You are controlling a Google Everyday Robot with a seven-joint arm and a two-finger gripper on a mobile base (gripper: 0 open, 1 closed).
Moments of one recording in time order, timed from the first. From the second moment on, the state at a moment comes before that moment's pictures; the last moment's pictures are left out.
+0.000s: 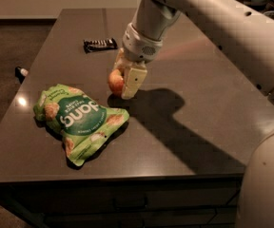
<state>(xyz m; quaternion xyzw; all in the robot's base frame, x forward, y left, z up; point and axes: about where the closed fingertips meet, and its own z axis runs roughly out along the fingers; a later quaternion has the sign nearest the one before) 0.578 0.017 0.878 -0.78 0.58 0.15 0.16</state>
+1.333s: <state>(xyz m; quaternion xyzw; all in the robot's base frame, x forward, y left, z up) 0.571 0.045 0.864 -0.83 0.52 0.17 0.15</state>
